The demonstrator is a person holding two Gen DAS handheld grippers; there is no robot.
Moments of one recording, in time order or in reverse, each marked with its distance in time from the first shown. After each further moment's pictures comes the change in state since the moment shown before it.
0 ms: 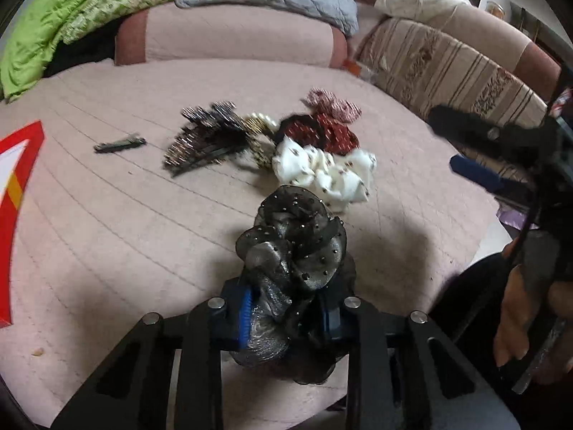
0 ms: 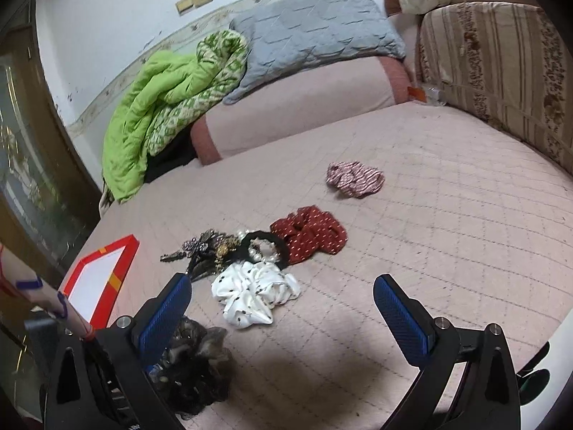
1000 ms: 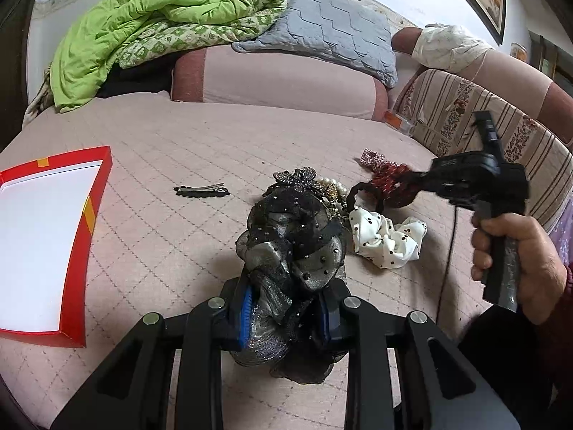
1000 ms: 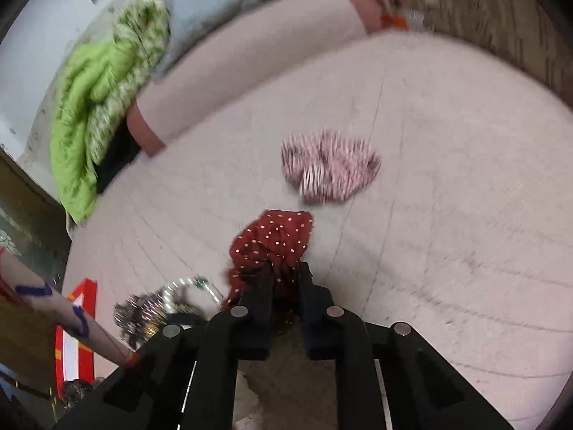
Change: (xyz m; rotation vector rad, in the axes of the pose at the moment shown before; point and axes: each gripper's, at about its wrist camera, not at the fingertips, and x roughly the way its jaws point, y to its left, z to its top) left arm -0.040 0.038 0.023 -0.071 -0.161 0.130; right arm 0.115 -0.061 0.059 0.211 0.176 -0.050
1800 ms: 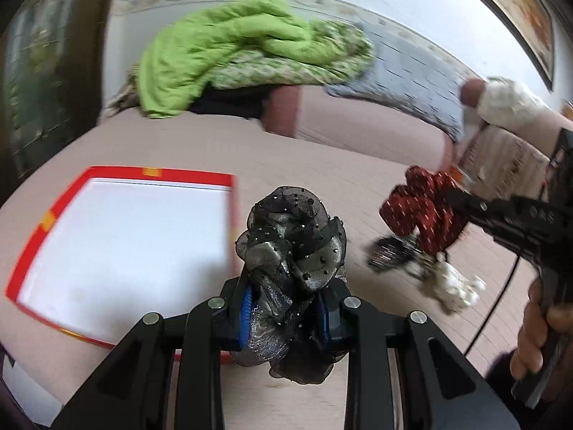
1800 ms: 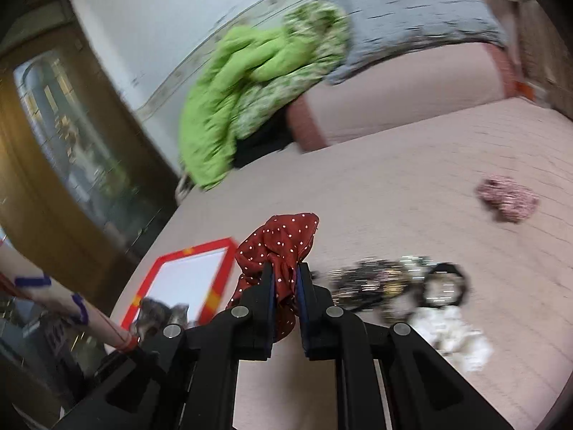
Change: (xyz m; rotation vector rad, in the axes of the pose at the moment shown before) left arm -0.075 0.106 0.015 -0.170 -0.133 0.231; right arm -0.049 0.169 -0.071 -0.297 -0.059 0.378
